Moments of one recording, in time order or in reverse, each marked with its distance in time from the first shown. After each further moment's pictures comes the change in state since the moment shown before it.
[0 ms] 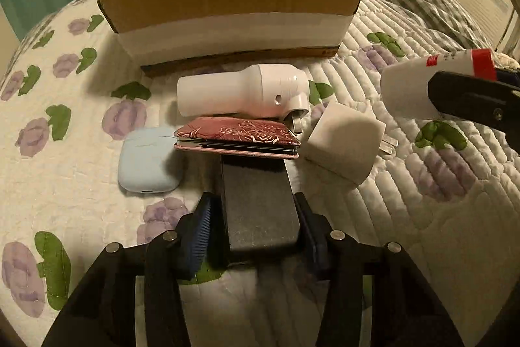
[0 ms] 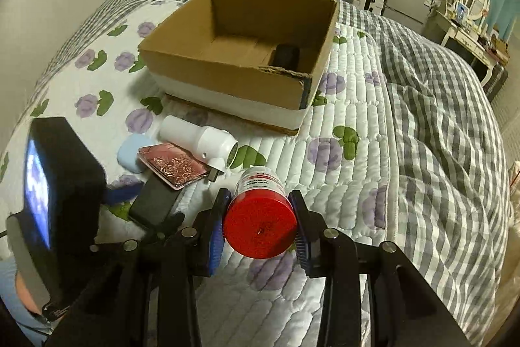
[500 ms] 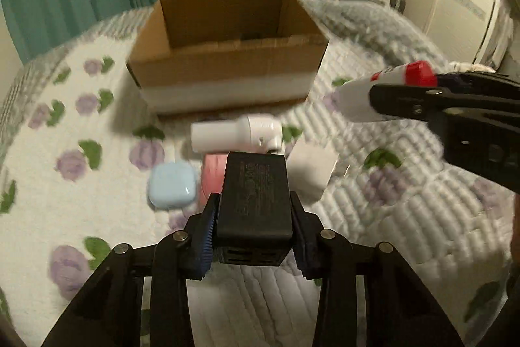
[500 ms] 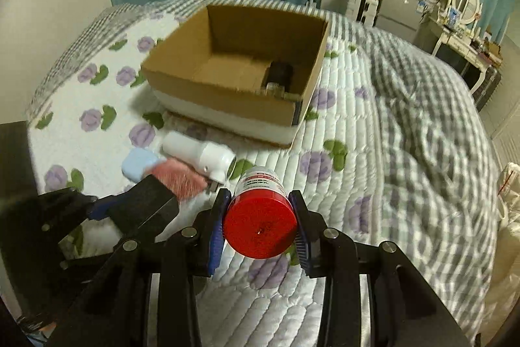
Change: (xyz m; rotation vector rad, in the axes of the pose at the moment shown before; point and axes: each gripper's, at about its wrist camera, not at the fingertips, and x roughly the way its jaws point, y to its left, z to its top) left arm -0.081 0.004 -0.001 0.024 -0.162 -0.056; right arm -0.036 0.007 0.012 0.000 -0.070 -0.044
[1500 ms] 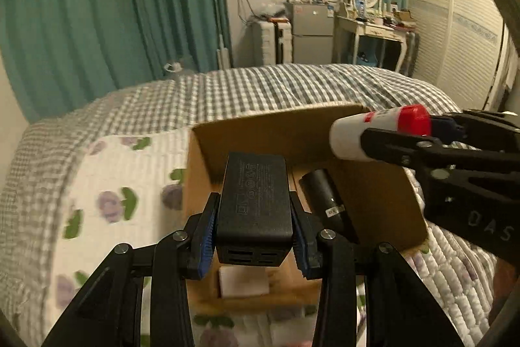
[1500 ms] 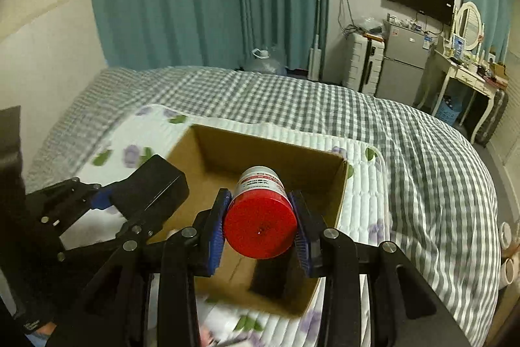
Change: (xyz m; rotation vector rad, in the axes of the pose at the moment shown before) left arm 0.071 0.068 0.179 0.014 -0.168 0.051; right arm 0.067 -0.019 0.174 0.023 -0.161 0.049
